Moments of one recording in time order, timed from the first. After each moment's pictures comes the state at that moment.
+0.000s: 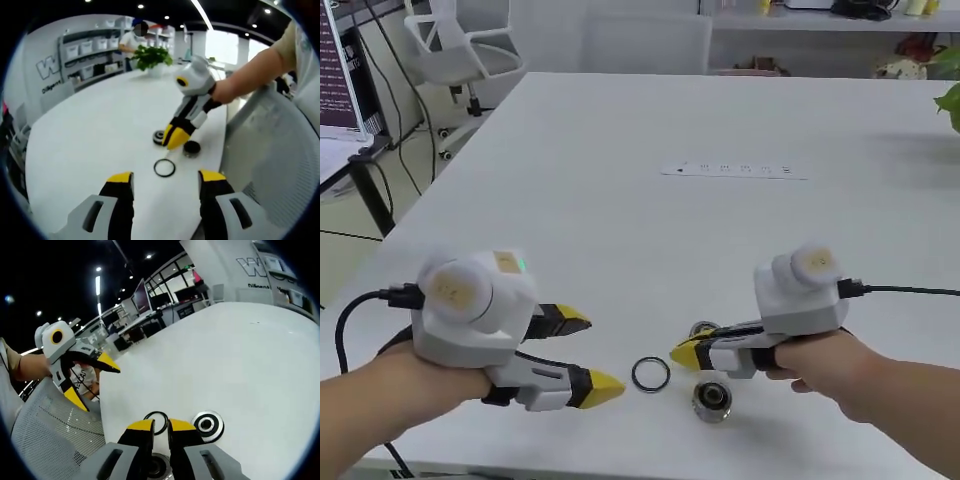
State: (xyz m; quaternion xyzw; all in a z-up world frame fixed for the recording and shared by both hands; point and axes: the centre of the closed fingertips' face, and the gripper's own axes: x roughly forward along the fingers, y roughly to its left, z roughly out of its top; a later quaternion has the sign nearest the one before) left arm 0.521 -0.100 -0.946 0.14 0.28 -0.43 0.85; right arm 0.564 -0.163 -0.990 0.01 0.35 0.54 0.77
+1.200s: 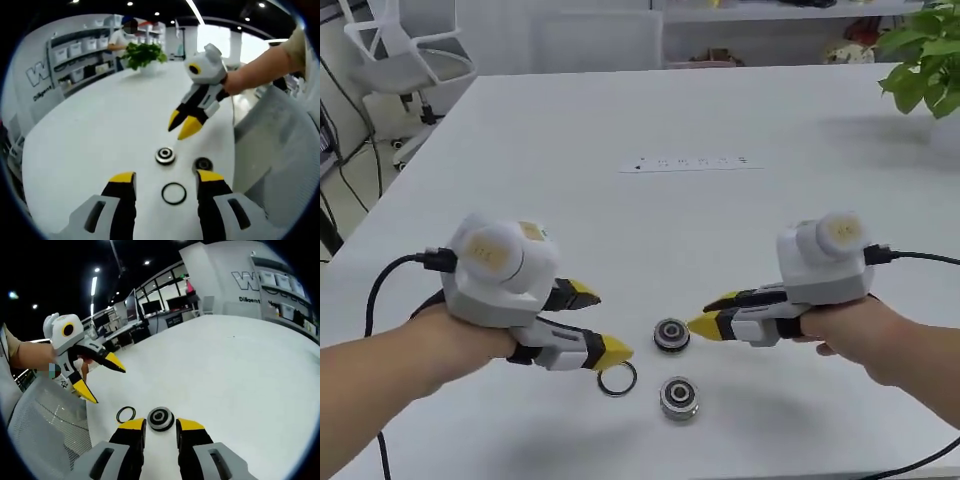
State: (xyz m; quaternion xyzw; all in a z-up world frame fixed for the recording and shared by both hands) left arm 0.571 -0.147 -0.953 0.17 0.29 -0.46 0.83; right arm 0.593 -0.225 -0.981 -0.02 0.31 0.49 0.81
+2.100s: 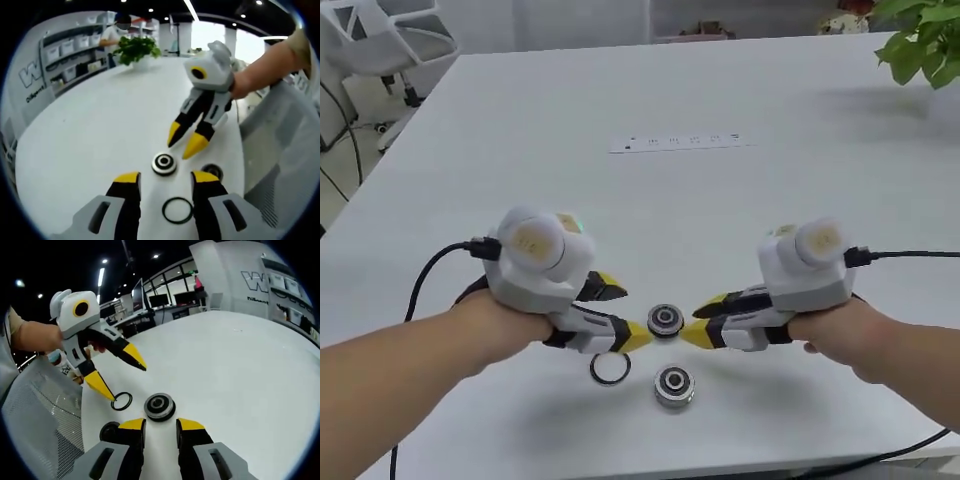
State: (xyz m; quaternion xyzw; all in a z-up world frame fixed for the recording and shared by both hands) left arm 0.589 -0.179 -0.980 0.17 0.30 -0.48 0.81; right arm 0.593 -0.222 -1.013 -0.05 0.32 0.52 0.79
